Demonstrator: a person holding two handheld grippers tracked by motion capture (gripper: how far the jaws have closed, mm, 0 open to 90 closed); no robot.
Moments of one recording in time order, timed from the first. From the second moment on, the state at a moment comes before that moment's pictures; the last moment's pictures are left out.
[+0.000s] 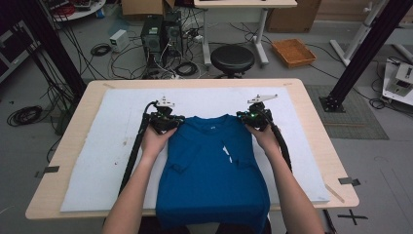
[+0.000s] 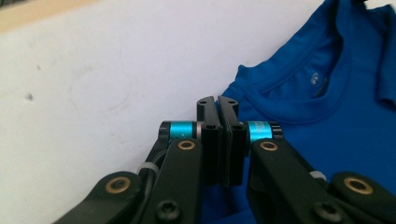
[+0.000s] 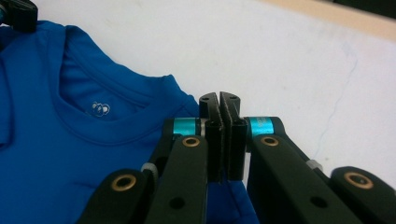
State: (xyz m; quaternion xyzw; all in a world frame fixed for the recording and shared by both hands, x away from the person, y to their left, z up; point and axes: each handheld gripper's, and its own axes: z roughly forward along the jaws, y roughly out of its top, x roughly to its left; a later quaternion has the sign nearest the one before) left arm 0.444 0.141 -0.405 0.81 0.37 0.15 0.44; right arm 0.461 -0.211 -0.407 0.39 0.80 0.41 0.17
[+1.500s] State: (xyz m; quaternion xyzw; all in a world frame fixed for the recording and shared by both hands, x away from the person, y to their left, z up) left arm 0.292 0.160 -0.418 0.80 0.34 0.18 0.46; right arm 0.292 -0.245 -0.406 0.41 0.77 0.44 0.22
